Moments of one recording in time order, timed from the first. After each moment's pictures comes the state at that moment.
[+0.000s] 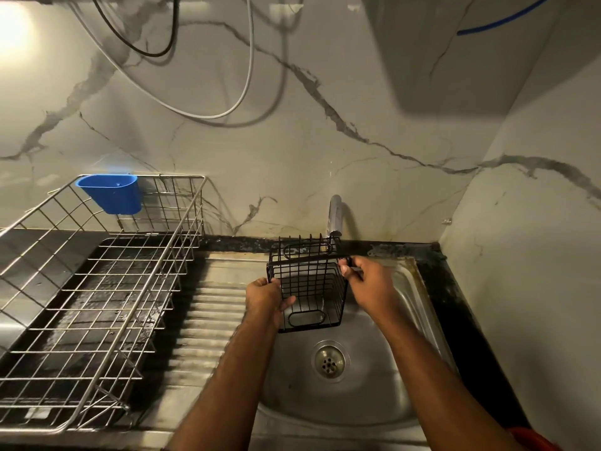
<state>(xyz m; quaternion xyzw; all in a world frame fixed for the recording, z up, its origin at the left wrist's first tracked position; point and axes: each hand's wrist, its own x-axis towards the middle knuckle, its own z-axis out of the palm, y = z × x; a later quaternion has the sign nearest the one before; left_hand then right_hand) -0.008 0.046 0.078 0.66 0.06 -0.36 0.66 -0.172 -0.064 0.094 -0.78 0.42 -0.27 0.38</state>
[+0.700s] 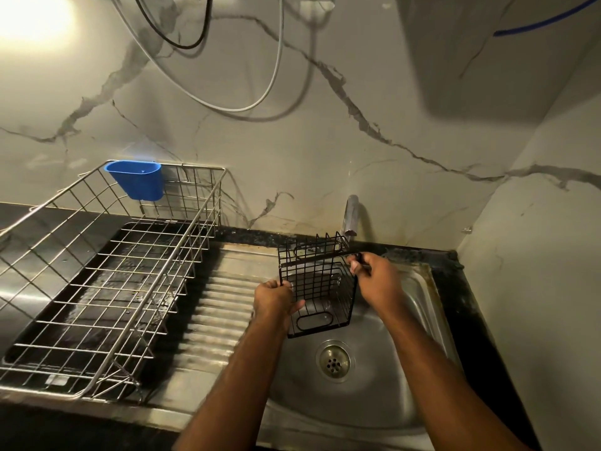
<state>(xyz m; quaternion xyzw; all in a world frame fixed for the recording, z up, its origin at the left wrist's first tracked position) -0.018 0.057 0.068 0.65 0.09 -0.36 0.66 -0.158 -0.073 0.095 -0.80 0.42 -0.26 0.35</state>
